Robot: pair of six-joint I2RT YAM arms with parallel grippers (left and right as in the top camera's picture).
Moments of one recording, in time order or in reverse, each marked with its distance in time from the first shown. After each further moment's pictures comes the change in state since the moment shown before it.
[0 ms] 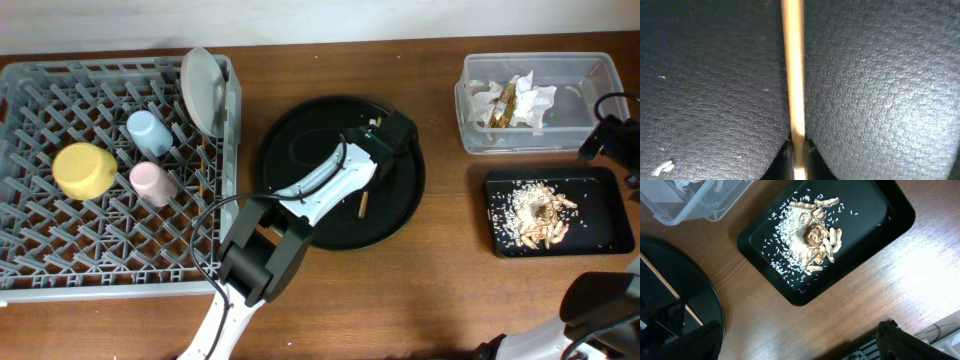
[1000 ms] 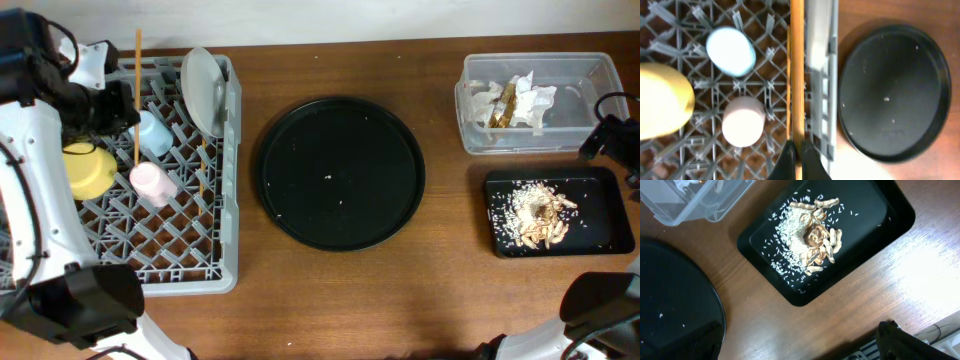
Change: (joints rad) left arm 1.025 -0.467 0.248 -0.612 0.438 0.568; right arm 0.000 0.000 0.000 0.000 0.000 0.000
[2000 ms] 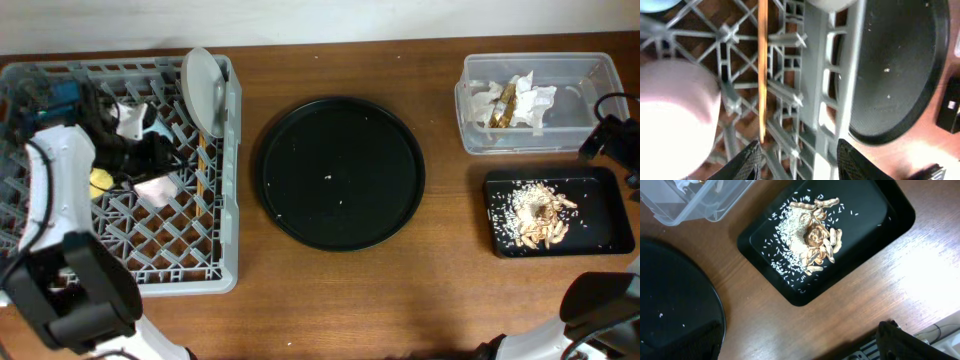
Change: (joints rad) left arm 0.032 -0.036 -0.527 0.227 0.171 0.017; right arm 0.000 0.000 0.000 0.000 0.000 -0.001
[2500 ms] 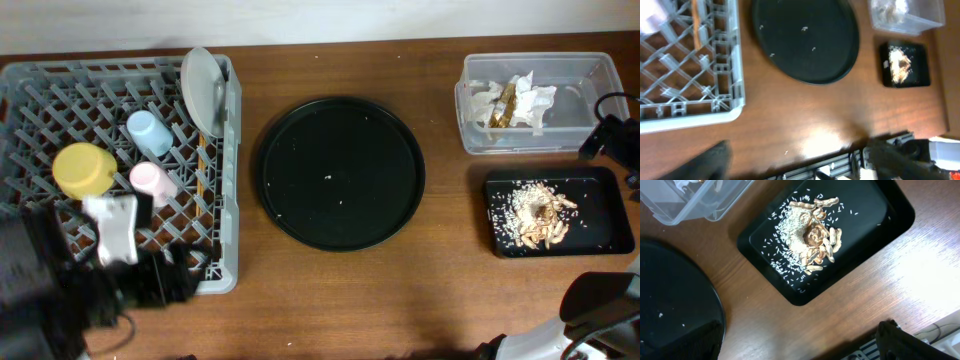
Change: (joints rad) left arm 0.016 -0.903 -0.188 -0.387 0.103 -0.018; right arm 0.000 0.000 0.000 0.002 0.000 0.000
